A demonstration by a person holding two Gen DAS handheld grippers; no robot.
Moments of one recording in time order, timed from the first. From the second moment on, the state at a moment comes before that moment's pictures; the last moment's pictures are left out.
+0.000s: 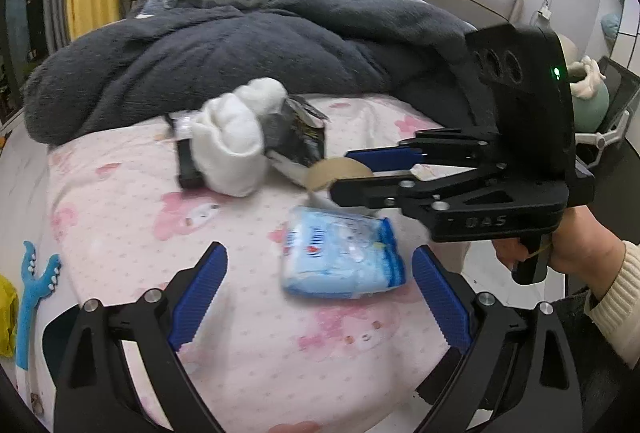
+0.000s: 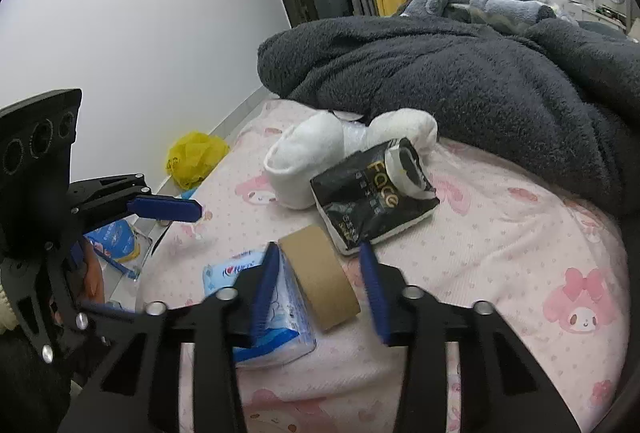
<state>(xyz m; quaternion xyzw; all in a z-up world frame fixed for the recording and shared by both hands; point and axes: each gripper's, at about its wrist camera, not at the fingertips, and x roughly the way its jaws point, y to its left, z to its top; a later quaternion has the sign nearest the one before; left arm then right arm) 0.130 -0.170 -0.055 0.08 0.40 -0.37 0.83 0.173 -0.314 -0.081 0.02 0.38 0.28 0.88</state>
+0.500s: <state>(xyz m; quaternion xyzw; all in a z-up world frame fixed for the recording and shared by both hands) 0.133 -0.203 -0.075 0.10 0.42 -0.37 0.82 0.164 -0.338 -0.073 0.04 0.37 0.27 0.89</state>
